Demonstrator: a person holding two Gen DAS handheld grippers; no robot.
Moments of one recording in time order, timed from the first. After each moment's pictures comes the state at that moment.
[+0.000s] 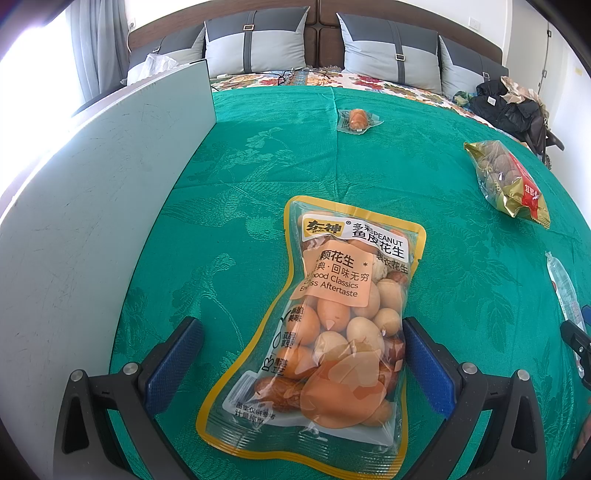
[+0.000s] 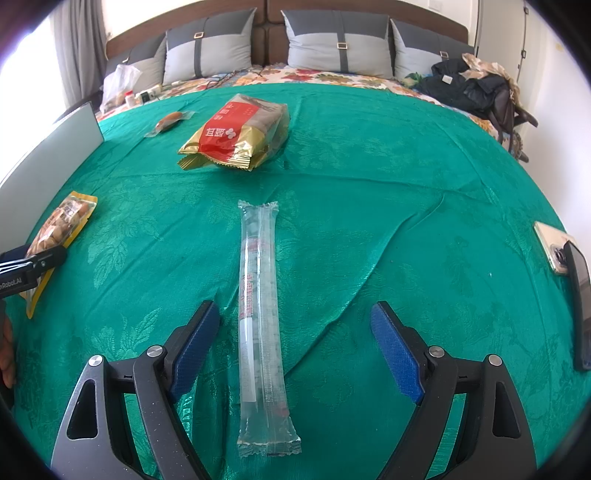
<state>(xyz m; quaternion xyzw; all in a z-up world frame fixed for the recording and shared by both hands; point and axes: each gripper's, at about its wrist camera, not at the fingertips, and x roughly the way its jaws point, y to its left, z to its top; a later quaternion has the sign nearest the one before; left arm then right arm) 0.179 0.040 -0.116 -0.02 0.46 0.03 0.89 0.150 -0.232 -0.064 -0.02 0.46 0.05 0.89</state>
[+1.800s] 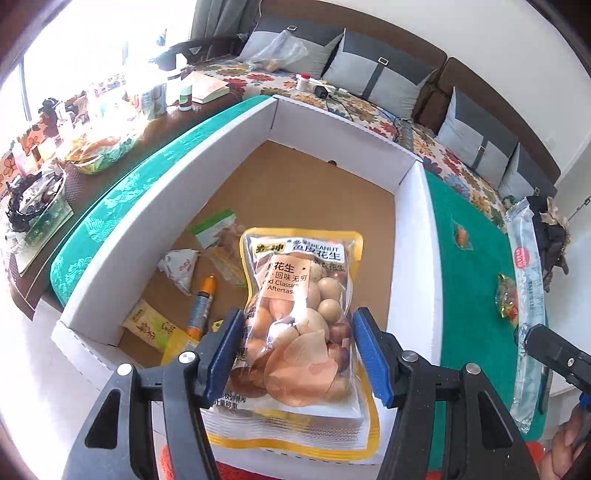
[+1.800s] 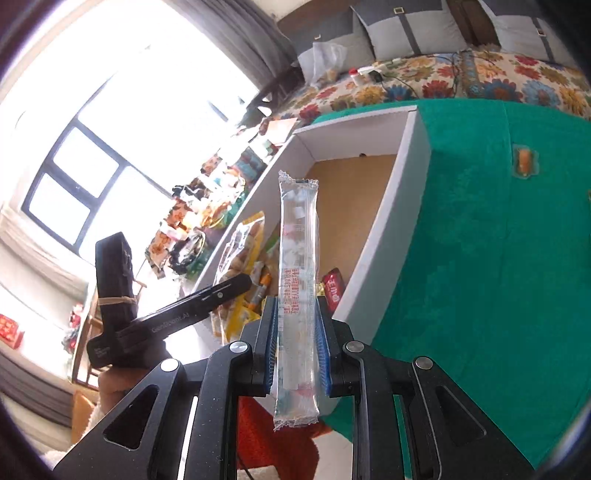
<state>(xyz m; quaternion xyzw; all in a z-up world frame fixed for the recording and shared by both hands) 0.054 0.315 0.009 -0.21 0.46 0.13 0.86 0.093 0.077 0.112 0.12 0.49 0.43 0.75</state>
